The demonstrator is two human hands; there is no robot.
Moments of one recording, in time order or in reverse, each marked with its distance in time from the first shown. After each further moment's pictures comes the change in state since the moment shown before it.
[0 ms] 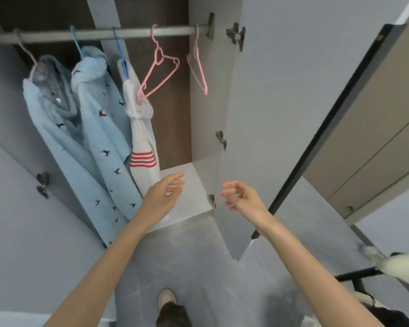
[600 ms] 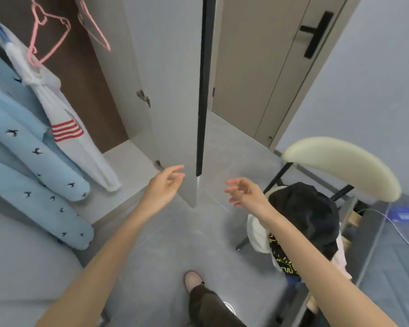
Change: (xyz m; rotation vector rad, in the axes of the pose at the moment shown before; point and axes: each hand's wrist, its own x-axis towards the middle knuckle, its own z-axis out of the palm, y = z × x) left_hand -0.163 0.038 0.113 -0.091 -0.391 0.077; right_hand -0.261 0.100 -0.047 0.031 0.334 0.240
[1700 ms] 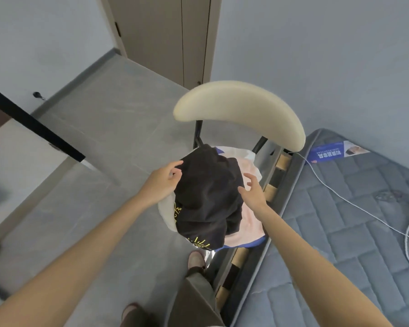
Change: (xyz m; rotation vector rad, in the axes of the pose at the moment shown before) left_hand 0.106 0.065 0.414 0.305 -0.464 -0.077; right_hand 0.056 0.333 -0.332 -0.003 0.422 0.452
